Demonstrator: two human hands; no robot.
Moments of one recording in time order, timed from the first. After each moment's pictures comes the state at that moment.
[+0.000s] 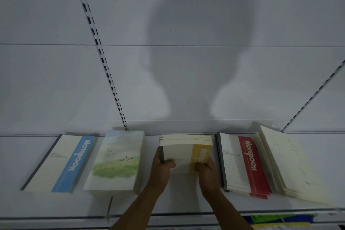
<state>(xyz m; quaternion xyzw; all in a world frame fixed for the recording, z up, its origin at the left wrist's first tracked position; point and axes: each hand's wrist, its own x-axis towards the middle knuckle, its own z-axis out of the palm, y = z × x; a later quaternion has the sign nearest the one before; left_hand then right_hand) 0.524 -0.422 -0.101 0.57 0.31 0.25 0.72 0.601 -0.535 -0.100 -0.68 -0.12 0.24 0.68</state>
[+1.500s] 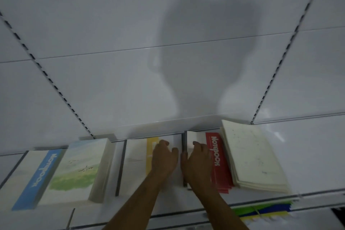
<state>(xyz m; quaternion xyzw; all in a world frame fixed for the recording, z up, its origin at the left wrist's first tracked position) 0.639 -0.506 -0.080 0.82 0.42 0.08 0.37 0.675 -0.603 -0.088 -0.92 -0.16 0.04 0.34</state>
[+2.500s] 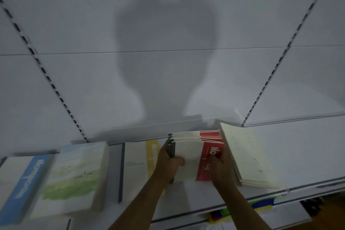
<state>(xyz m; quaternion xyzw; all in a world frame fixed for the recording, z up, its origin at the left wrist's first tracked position) 0.614 -0.493 -0.063 0.62 0.21 0.15 0.74 0.681 -0.637 -0.067 -0.72 -0.12 0.04 0.69</state>
